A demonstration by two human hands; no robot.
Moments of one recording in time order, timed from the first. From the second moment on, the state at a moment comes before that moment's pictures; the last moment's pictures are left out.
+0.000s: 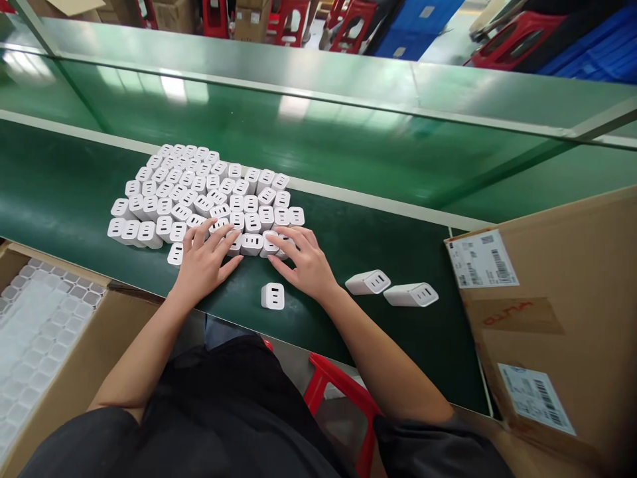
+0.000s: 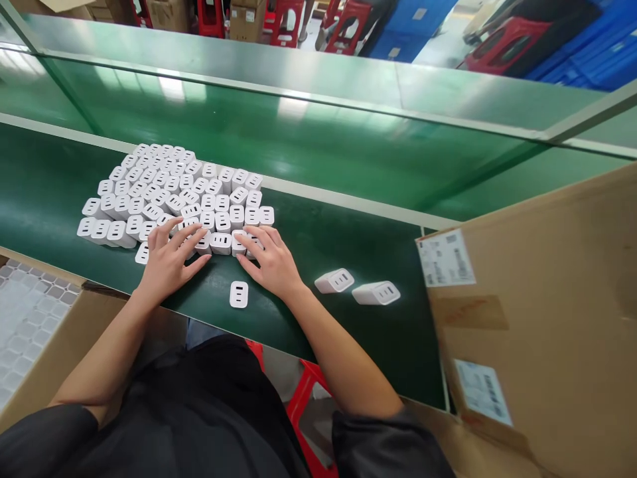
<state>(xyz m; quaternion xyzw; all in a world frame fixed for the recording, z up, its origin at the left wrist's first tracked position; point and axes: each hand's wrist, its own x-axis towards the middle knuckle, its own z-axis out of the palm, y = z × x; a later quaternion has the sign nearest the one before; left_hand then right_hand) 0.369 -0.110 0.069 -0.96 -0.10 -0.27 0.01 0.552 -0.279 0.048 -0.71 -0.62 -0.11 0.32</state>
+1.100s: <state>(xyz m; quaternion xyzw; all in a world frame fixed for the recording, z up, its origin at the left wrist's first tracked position) 0.378 -0.143 0.072 -0.95 -0.09 -0.30 0.00 0.572 -0.308 0.078 -0.69 -0.63 0.19 0.30</state>
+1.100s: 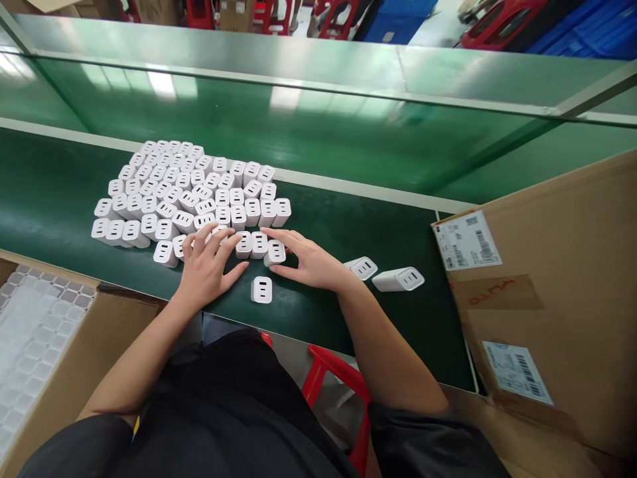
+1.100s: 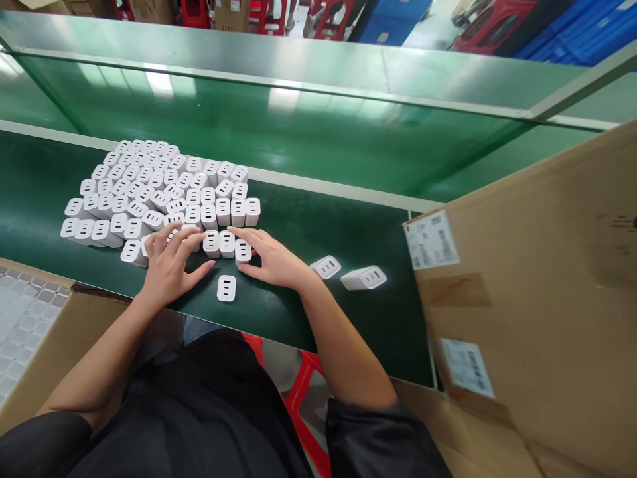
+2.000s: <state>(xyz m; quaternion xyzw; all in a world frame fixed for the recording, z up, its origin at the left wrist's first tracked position) 0.361 -0.127 0.052 -0.95 -0.03 -0.30 -0.10 0.567 -0.301 0.066 -0.61 -0.66 0.25 0.36</state>
